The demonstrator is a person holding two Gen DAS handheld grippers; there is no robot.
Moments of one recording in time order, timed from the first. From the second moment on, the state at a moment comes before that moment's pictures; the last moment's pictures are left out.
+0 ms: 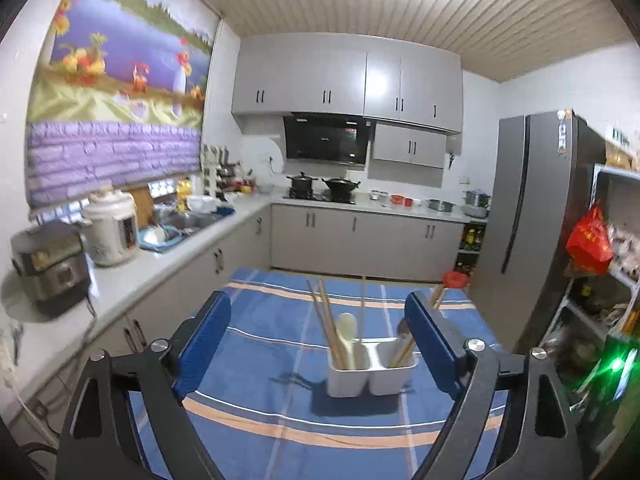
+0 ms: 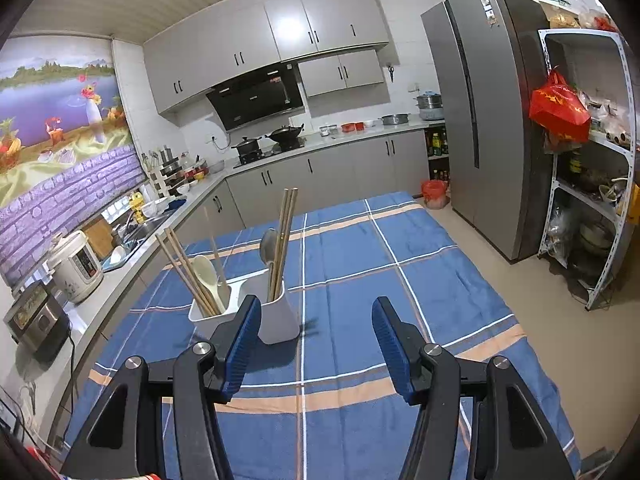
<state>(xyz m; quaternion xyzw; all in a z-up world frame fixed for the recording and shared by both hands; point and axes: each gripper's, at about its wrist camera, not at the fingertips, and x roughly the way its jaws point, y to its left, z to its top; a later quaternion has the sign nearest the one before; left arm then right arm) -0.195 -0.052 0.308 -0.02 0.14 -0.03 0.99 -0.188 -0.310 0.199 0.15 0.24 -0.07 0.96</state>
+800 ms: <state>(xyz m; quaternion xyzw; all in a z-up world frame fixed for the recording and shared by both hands) -0.212 -0.054 0.281 0.01 0.19 -0.04 0.98 -0.219 -0.275 0.225 0.04 0.21 -0.07 0.97</state>
